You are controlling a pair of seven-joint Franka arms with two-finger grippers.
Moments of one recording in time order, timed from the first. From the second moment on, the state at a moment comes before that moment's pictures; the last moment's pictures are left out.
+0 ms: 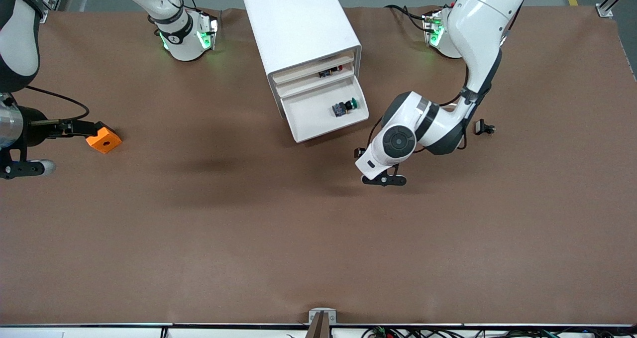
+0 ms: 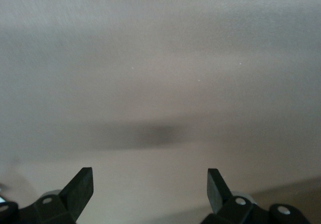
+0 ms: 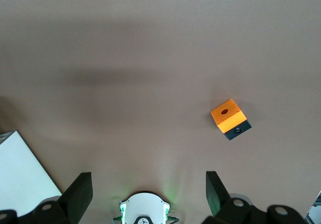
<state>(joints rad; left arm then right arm) -0.37 0.62 -0.25 -1.71 0.01 2.08 -0.60 0.05 0.33 -0.09 -1.25 -0.02 1.25 -0.09</state>
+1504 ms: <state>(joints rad) -0.56 0.67 -0.30 -1.67 -0.20 1.99 -0.93 0.06 0.21 -0.07 -1.17 -0.02 1.16 -0.04</state>
